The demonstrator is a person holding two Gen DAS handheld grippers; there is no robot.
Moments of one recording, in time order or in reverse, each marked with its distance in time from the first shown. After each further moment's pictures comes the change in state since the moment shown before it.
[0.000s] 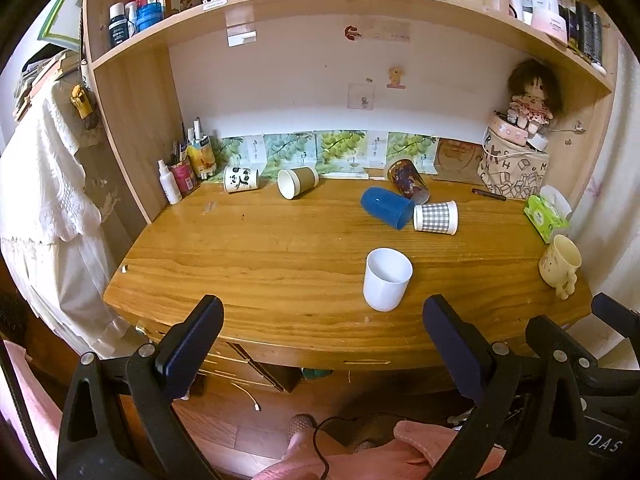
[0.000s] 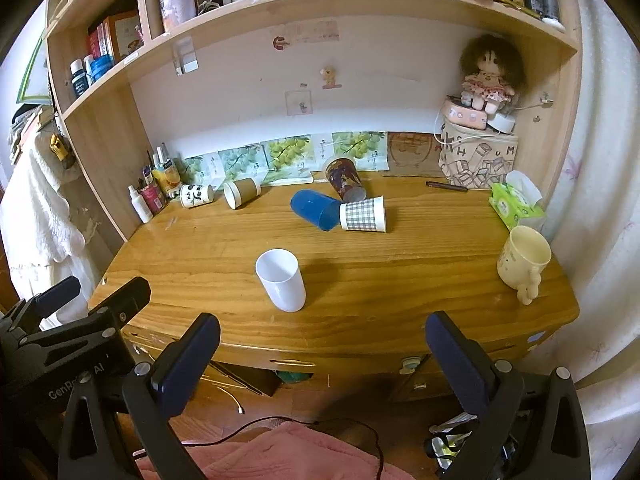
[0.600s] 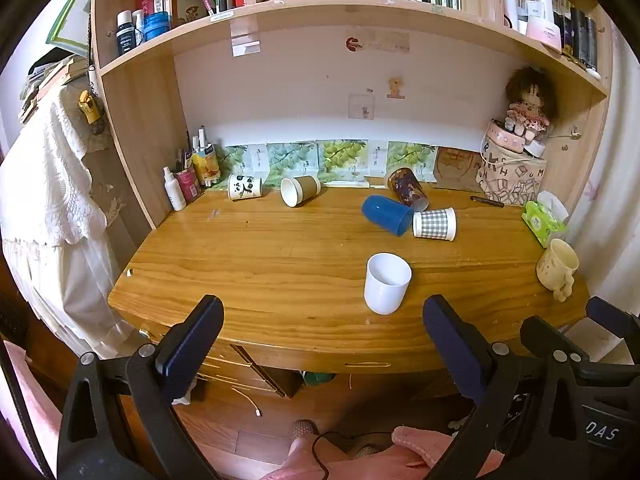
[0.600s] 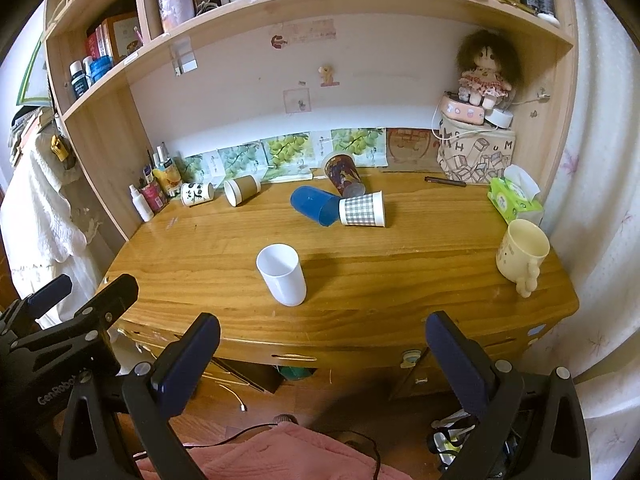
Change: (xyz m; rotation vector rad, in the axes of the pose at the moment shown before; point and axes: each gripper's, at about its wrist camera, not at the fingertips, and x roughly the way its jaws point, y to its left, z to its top) left arm -0.012 0.002 -0.005 -0.003 -0.035 0.005; right arm -0.004 -0.001 -0.004 0.008 0.011 0.003
